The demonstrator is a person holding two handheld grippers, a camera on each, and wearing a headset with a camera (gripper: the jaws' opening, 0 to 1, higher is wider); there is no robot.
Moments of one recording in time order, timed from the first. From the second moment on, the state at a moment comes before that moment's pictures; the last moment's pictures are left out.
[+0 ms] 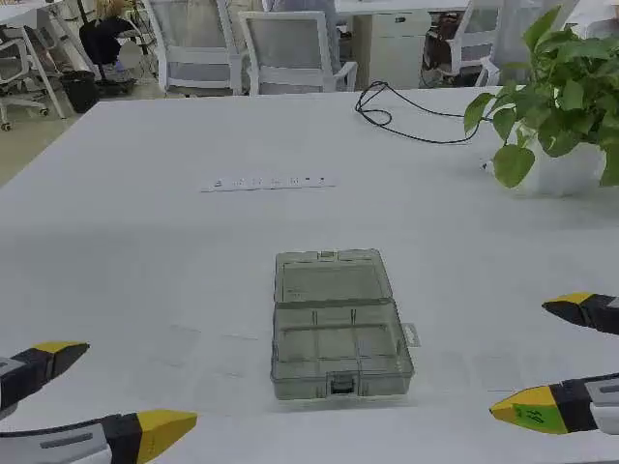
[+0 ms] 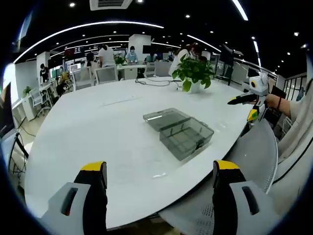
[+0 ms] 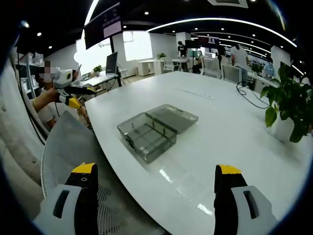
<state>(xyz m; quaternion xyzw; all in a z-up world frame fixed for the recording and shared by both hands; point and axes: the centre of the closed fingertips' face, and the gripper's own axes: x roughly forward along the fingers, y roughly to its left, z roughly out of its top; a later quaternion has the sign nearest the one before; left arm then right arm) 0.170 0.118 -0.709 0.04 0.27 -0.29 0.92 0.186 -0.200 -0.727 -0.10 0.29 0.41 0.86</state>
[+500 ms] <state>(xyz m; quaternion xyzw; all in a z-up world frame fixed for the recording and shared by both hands) 0.170 0.120 -0.709 0.05 0.27 -0.28 0.92 0.186 -0.198 -0.729 -0.10 0.29 0.42 0.85</state>
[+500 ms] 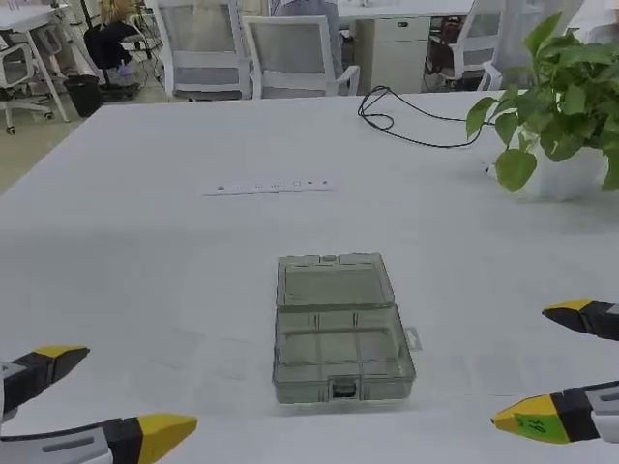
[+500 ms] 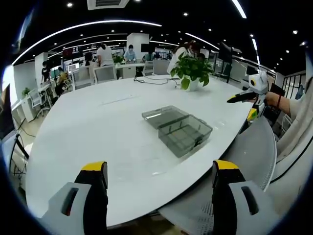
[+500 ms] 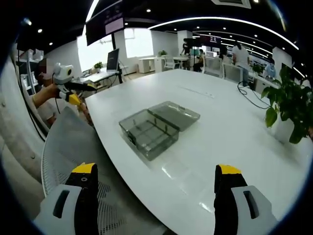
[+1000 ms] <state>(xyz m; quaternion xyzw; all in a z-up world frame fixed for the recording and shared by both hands) 0.170 0.120 -0.711 0.05 0.27 -0.29 0.92 0.192 -0.197 -0.726 -0.10 0.28 0.41 0.86</state>
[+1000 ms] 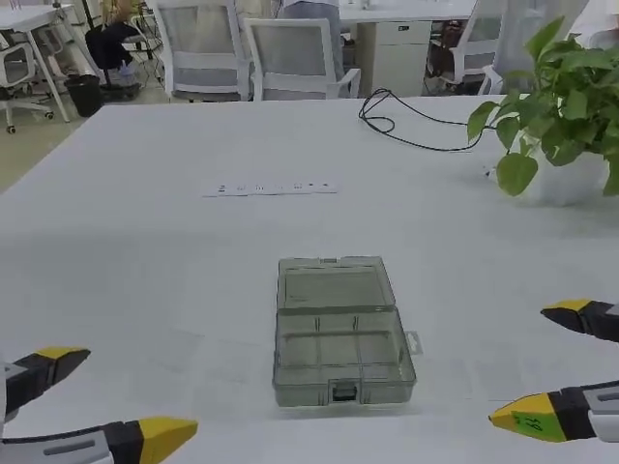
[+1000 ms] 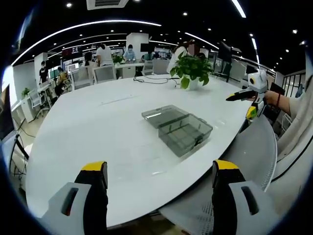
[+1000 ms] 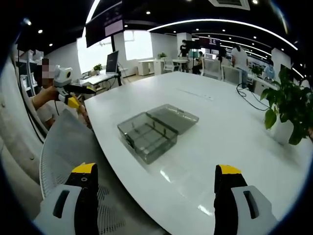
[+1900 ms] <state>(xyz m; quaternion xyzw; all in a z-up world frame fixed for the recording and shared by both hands) 0.176 0.126 -0.727 0.04 0.30 -0.28 0.91 0.201 -0.190 -0.723 -0.09 0.28 0.41 0.86</state>
